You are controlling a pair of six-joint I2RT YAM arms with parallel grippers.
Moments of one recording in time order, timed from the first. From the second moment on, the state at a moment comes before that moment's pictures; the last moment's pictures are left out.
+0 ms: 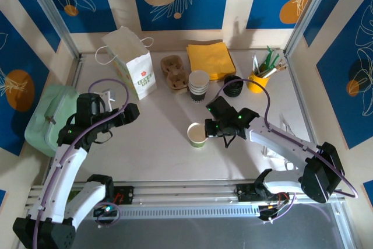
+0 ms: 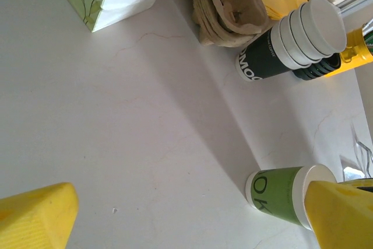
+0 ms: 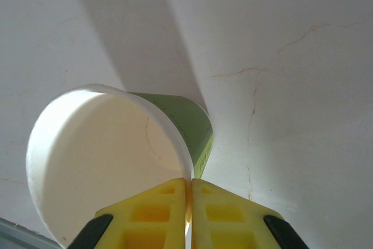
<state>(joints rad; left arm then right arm) -0.15 0.83 0.87 -0.74 0.34 -0.47 0.75 1.26 0.93 -0.76 -0.01 0.64</state>
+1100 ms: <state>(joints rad) -0.33 0.86 0.89 -0.73 0.38 -0.48 0.62 1.13 1.20 -0.97 0.02 0.59</state>
